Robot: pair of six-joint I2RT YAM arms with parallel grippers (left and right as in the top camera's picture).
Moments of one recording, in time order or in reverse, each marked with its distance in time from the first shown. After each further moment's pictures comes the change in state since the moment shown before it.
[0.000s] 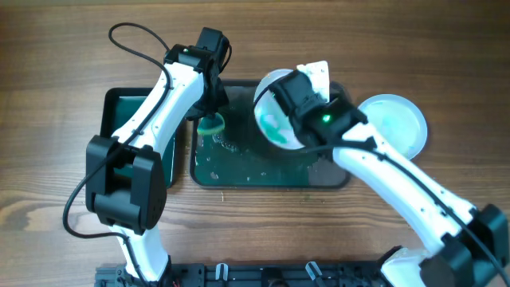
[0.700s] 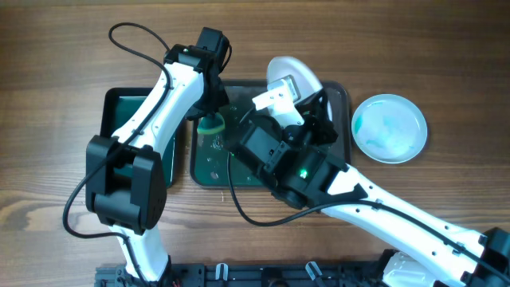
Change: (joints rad) left arm 0.000 0.000 0.000 0.002 0.003 0.000; right arm 0.339 -0.103 0.000 -0.006 0.660 -0.257
